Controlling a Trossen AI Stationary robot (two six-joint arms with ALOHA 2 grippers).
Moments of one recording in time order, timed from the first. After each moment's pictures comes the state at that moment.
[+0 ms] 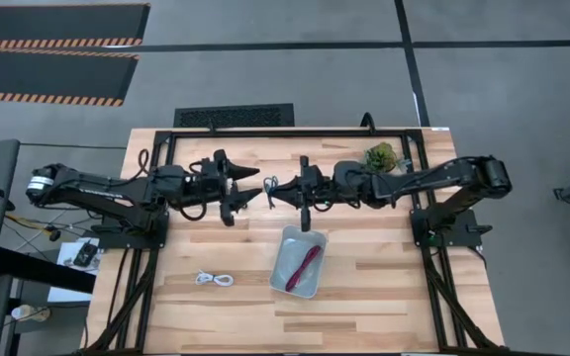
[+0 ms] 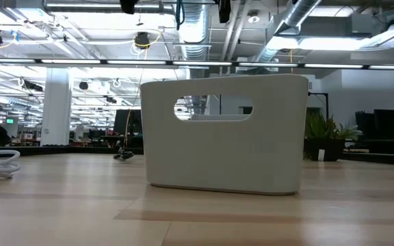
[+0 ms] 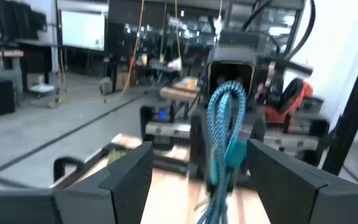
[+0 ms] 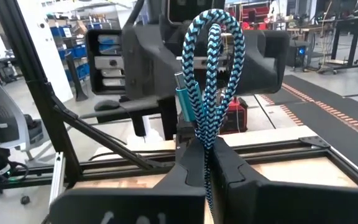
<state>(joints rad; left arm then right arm) -0.07 1.04 0.77 0.35 -0.26 -0.14 0.02 1.52 1.09 0.45 0.01 0.13</state>
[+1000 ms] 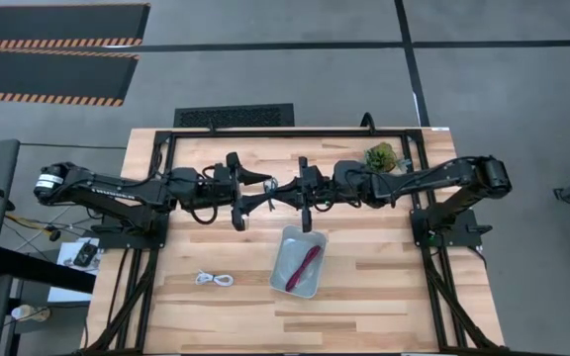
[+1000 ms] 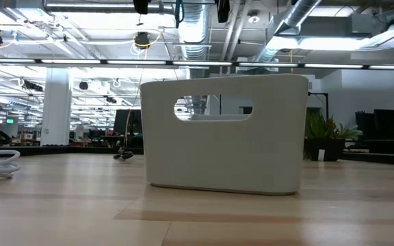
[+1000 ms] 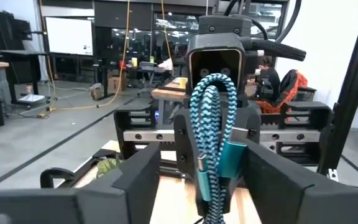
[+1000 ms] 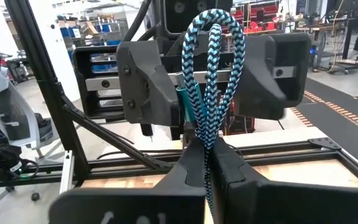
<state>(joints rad) -0.07 1.15 0.80 0.44 -0.21 -0.07 0.02 1.52 1.09 0.45 -0.03 0.14</state>
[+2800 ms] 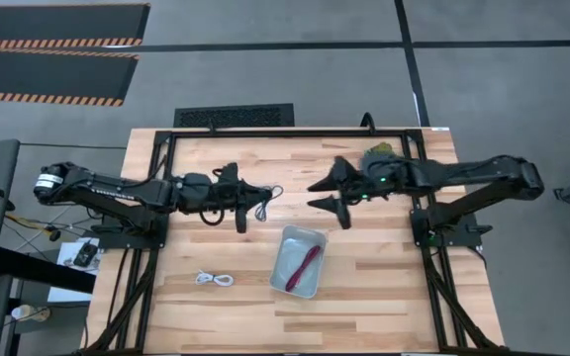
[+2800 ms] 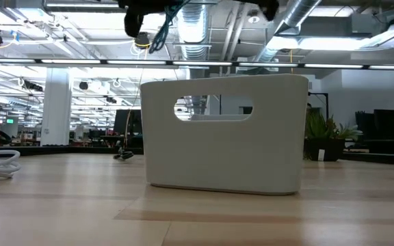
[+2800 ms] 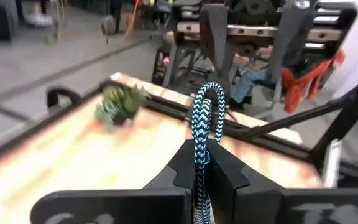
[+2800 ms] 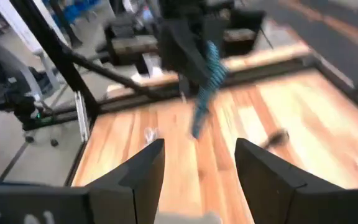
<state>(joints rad) -0.08 1.14 0.80 0.19 -0.26 -0.32 0.02 1.20 1.09 -0.19 -0.02 0.26</state>
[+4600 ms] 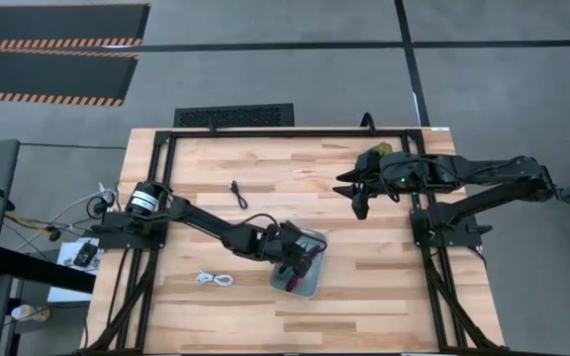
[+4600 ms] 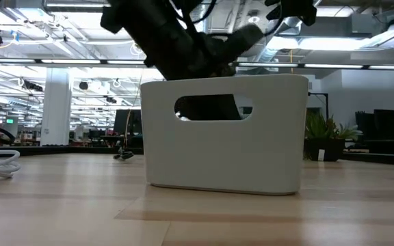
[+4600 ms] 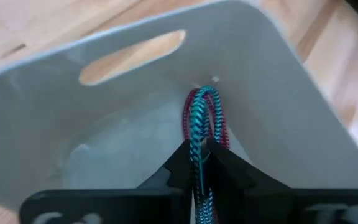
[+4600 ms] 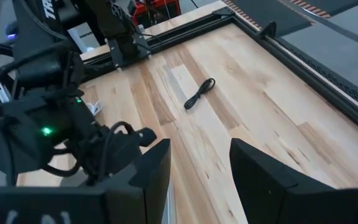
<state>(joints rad) -0.26 1.99 1.27 -0.15 -0.34 -0.96 0.03 1.05 1.09 -0.54 0.23 0.38</state>
